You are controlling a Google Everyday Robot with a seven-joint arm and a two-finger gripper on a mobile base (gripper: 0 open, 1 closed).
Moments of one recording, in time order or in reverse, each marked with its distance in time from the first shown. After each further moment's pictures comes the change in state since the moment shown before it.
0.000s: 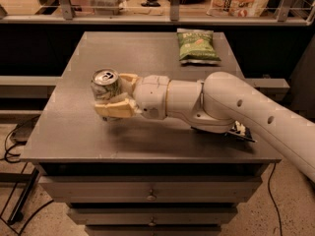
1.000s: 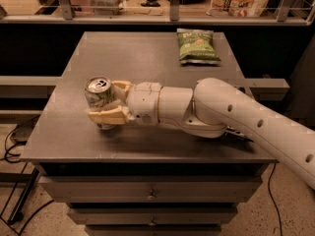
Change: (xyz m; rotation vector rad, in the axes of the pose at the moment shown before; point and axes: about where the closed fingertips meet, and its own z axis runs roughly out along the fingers) arm 0.016 0.010 0.016 -0.012 0.015 0.015
